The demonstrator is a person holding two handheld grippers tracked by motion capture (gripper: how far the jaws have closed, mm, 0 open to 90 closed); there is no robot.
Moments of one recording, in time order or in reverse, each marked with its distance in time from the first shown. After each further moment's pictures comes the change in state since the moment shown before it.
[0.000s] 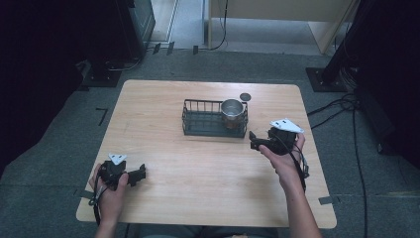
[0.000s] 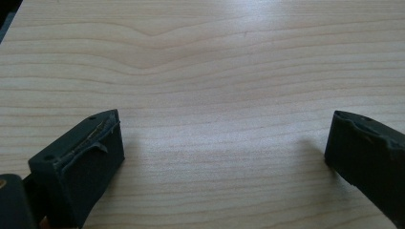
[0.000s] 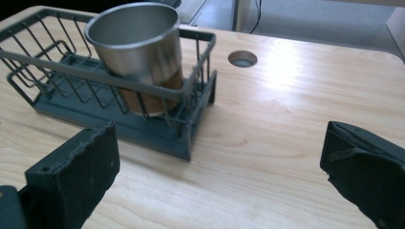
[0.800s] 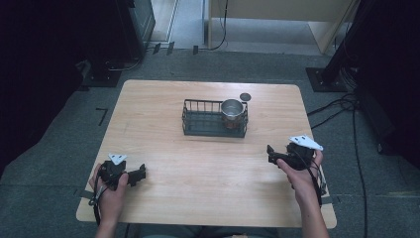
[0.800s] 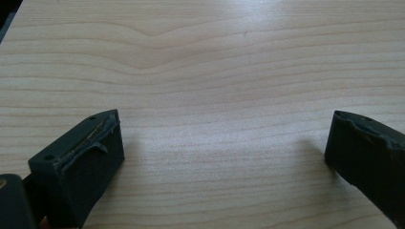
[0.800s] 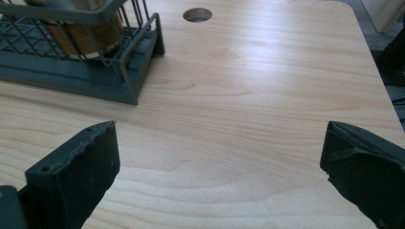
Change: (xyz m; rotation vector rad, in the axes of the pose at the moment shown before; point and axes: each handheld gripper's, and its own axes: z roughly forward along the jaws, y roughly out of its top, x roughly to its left) left arm 0.000 0.000 0.000 0.000 0.000 0.000; right arm -0.043 -0.049 -0.022 0.045 -0.072 0.060
